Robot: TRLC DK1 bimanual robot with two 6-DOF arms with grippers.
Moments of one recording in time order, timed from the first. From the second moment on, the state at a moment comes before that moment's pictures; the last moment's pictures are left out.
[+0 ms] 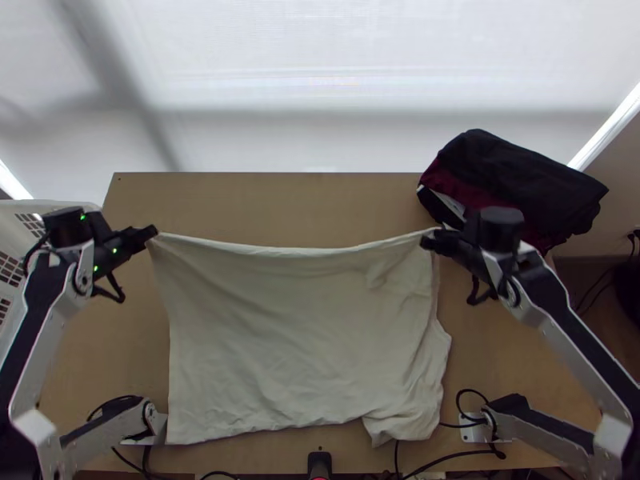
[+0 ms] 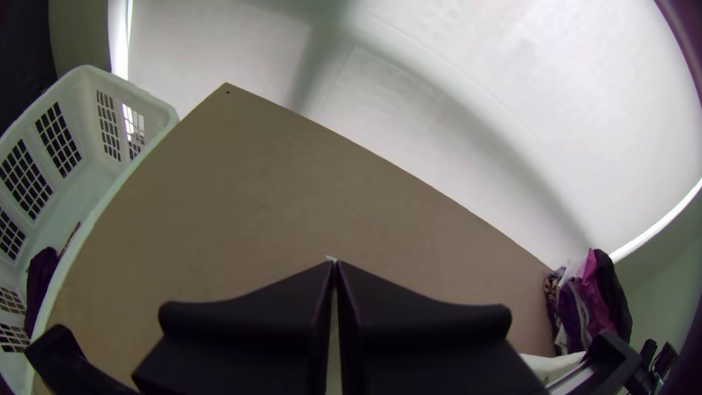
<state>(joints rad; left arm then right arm) 0.19 1.25 1.04 -0.45 0.17 -0.36 0.30 1.24 1.01 -0.38 0.00 0.41</state>
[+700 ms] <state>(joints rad) 0.21 2.00 1.75 -0.50 0.16 -0.38 0.25 1.90 1.62 -0.45 -0.01 0.45</state>
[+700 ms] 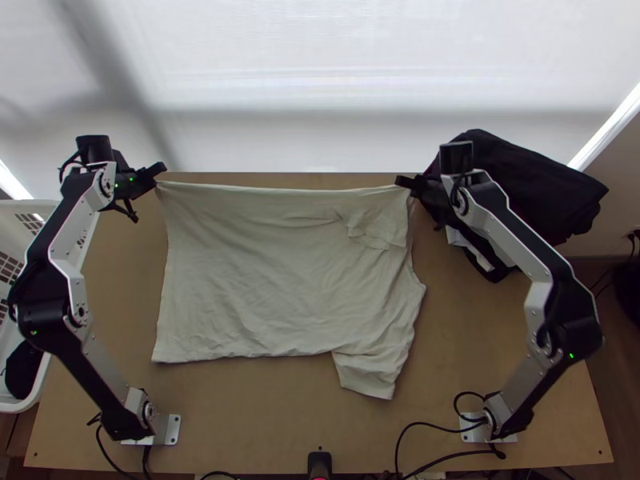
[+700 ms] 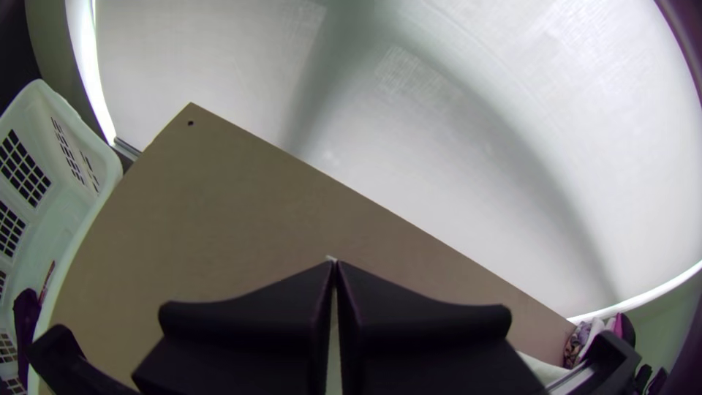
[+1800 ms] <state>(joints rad) 0.25 2.12 1.98 -1.14 0.32 -0.33 0.25 2.14 2.03 -1.17 -0.07 0.51</state>
